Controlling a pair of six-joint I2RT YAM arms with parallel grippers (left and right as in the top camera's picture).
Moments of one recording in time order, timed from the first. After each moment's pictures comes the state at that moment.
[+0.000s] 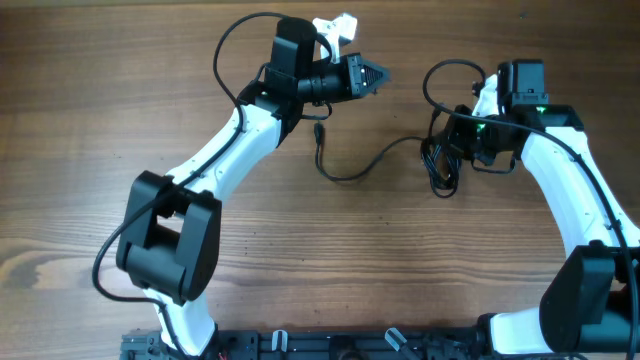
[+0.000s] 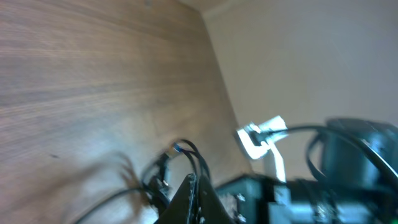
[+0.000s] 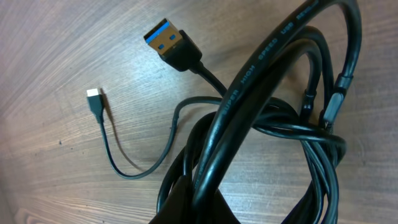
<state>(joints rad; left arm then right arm) -0.44 1.94 1.42 0.08 0.77 -0.76 -0.01 1.62 1.18 -0.77 -0.41 0.43</state>
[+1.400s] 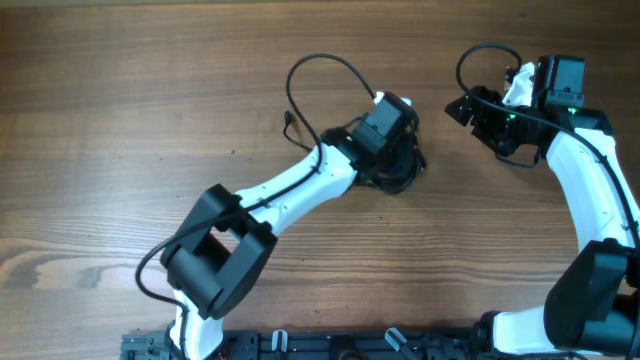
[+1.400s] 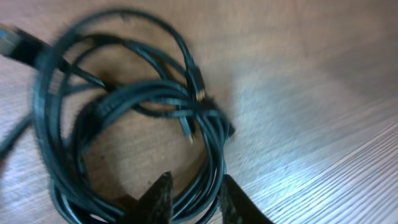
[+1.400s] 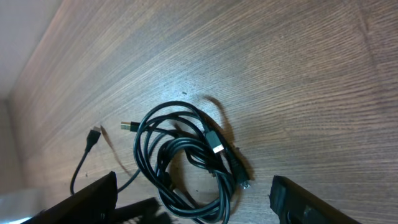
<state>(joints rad) -0.79 1.99 1.42 -0.38 0.09 -0.50 -0.15 1.62 1.18 -0.65 -0.49 0.42</state>
